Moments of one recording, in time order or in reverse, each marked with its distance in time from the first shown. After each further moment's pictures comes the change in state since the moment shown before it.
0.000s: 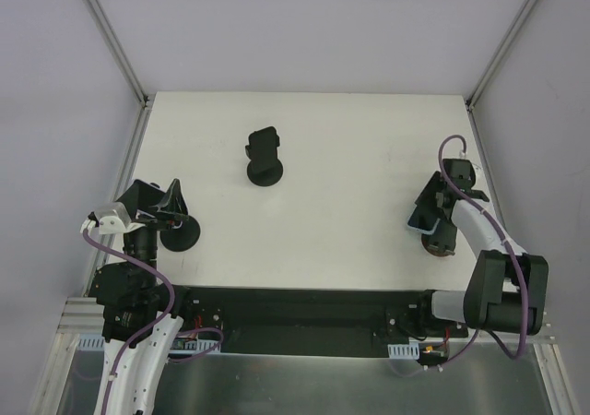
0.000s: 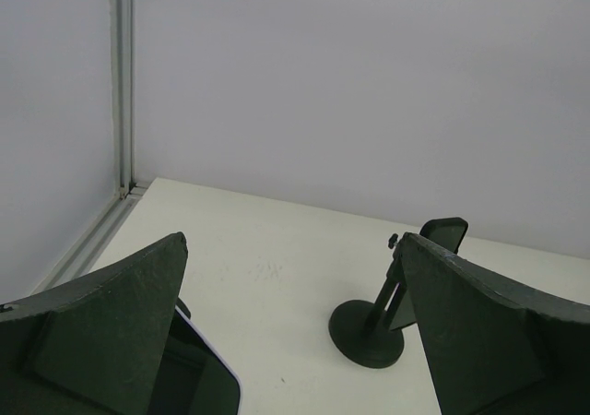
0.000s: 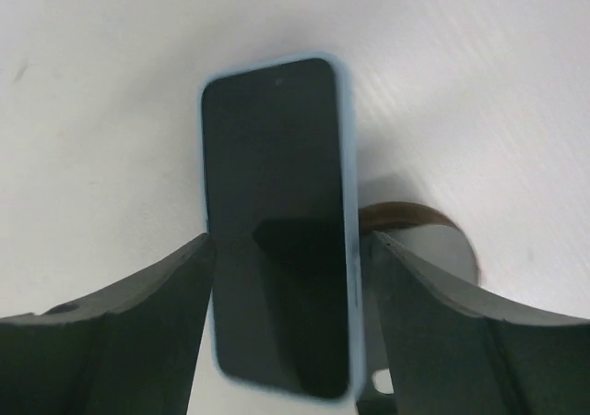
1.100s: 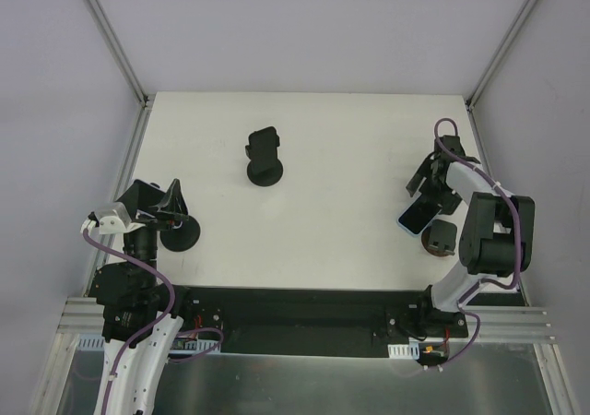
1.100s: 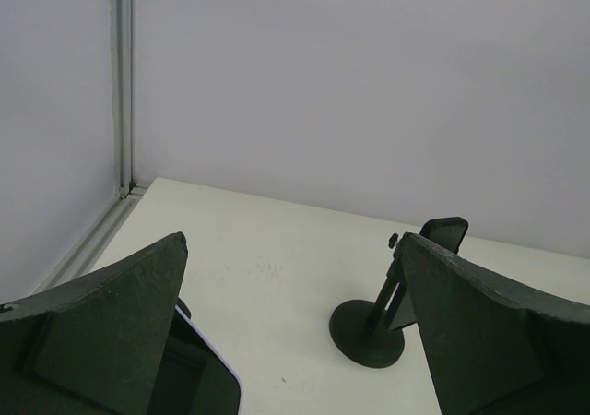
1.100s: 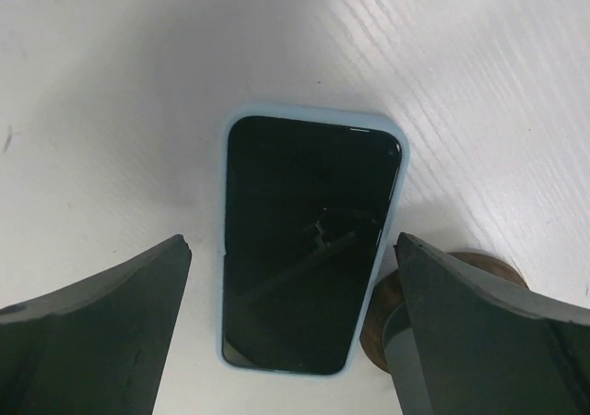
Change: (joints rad) left arm 0.000 0.000 0.000 -0.001 0.000 0.002; right arm 0.039 0.381 0.319 -0.141 -0.045 0.064
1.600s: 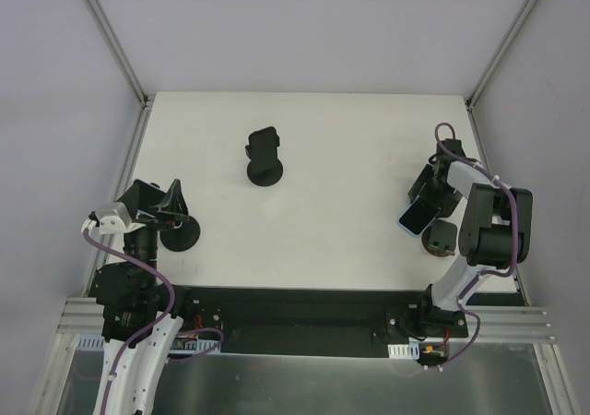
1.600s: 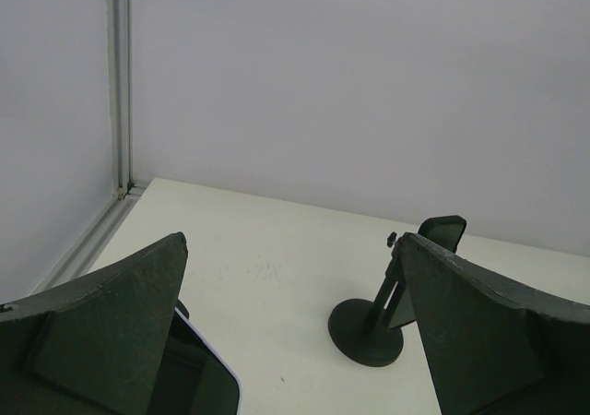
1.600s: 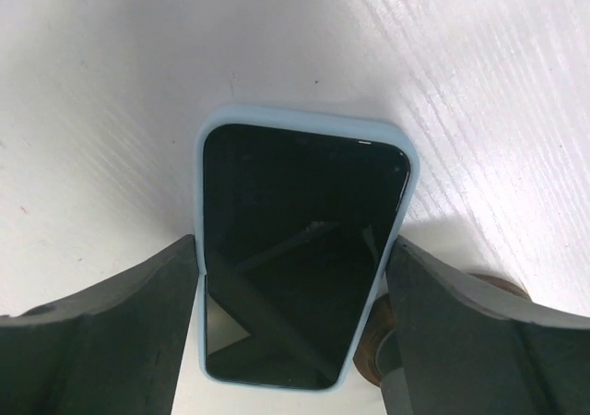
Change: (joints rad) left arm -0.006 0.000 0.000 0.000 0.001 0.003; right arm -0.037 0.082 0.000 0.001 -0.072 -0.044
